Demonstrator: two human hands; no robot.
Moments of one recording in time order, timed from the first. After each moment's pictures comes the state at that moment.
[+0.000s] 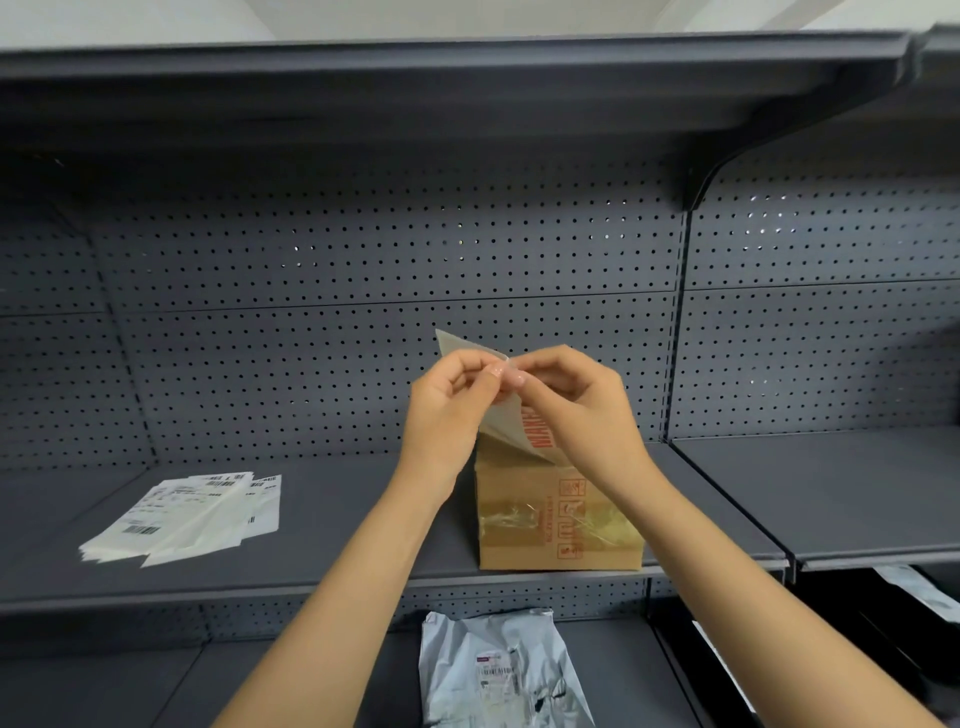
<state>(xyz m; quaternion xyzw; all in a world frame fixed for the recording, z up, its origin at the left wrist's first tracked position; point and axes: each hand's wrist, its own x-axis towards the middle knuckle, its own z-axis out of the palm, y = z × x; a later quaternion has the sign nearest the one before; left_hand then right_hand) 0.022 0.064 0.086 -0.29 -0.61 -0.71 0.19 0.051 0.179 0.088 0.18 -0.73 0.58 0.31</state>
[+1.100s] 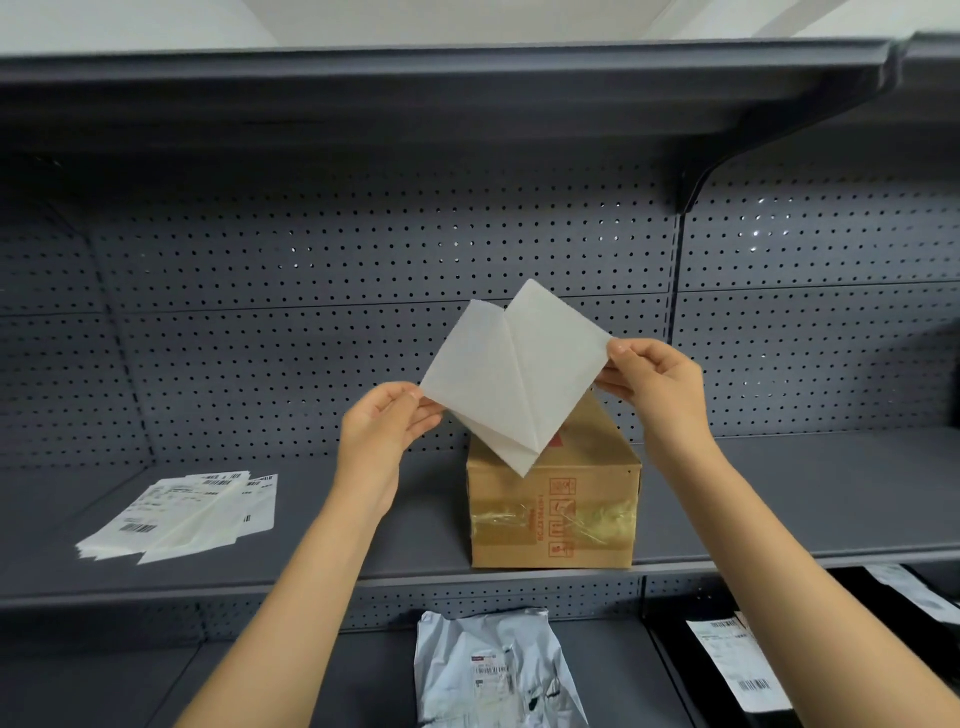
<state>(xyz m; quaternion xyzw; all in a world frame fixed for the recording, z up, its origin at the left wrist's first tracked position) -0.001 0.027 0.064 -0.13 -0.57 -0.80 0.14 0.034 0.242 0.092 0.02 -0.63 0.70 0.33</state>
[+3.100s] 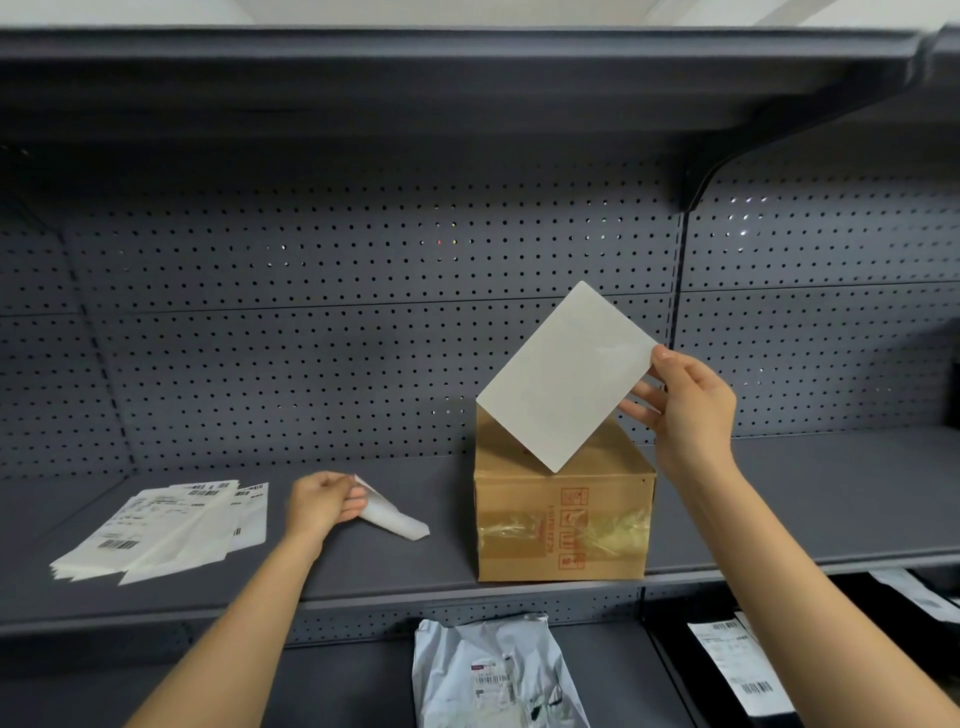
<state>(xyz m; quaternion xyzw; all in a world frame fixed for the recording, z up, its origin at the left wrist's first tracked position) -0.097 -0.049 -0.025 0.07 -0.72 -0.69 0.09 0.022 0.248 0.081 -0.03 -0.51 0.78 0.36</state>
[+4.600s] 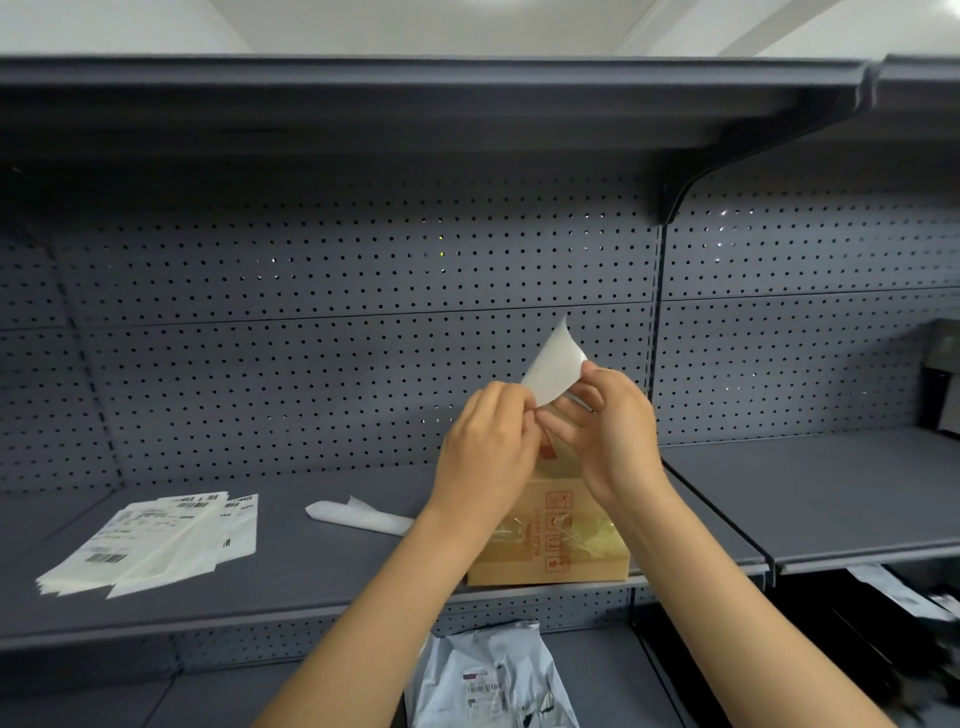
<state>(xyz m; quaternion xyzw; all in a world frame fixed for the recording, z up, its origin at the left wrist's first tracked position) 0.007 0.094 0.058 -0.31 -0.79 -0.28 0.45 0.041 0.197 0.086 0.03 -0.46 0.85 0.24</state>
